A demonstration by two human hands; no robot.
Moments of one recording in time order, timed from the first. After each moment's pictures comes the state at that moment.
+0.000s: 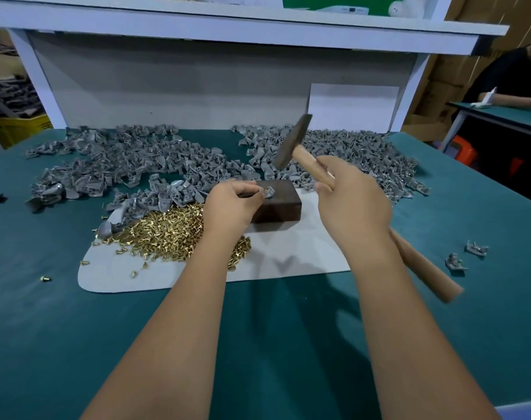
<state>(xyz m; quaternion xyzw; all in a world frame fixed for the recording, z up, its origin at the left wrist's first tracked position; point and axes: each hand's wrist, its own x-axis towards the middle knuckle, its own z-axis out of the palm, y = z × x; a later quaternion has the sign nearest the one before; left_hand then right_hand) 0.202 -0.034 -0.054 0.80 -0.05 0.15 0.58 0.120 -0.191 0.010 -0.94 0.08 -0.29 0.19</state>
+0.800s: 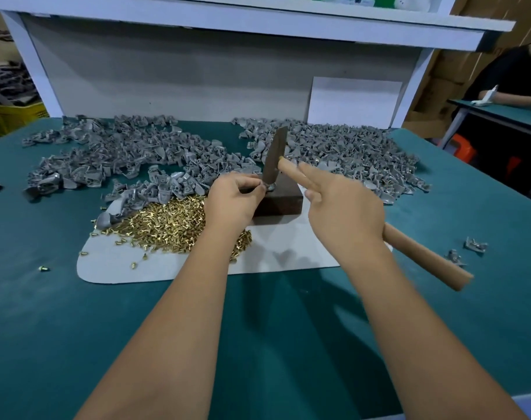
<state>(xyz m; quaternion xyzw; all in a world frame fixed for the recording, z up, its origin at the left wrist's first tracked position) 0.206 -0.036 -0.059 0.79 -0.05 0.14 0.59 0.111 -0.180 0.002 -0.97 0.05 -0.23 0.10</state>
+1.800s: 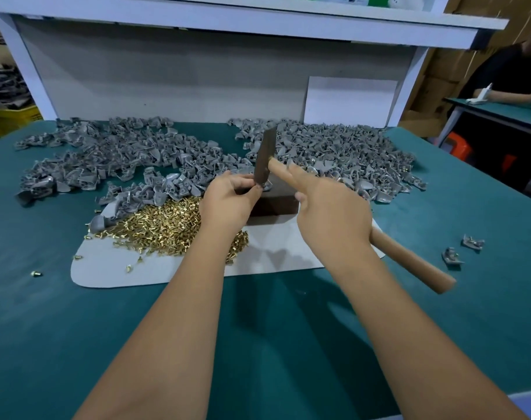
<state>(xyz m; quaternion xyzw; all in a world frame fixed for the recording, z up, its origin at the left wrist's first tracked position) 0.211 -0.032 -0.062 0.80 -0.07 0.14 0.58 0.115 -0.171 -0.003 -0.96 0.04 -0.25 0.06</state>
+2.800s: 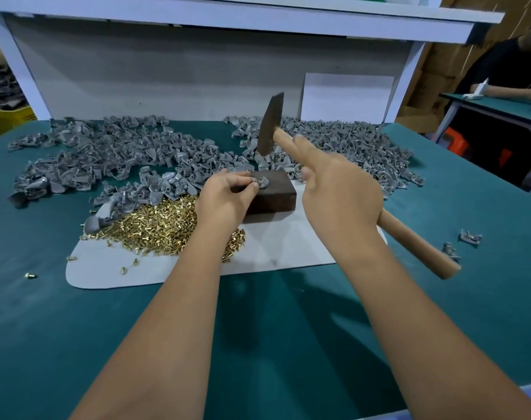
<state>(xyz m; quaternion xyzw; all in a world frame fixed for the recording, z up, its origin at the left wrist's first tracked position) 0.218 -0.033 -0.065 0.83 -0.04 0.15 0.54 0.118 -0.177 0.008 -0.94 0.06 -0.33 0.08</state>
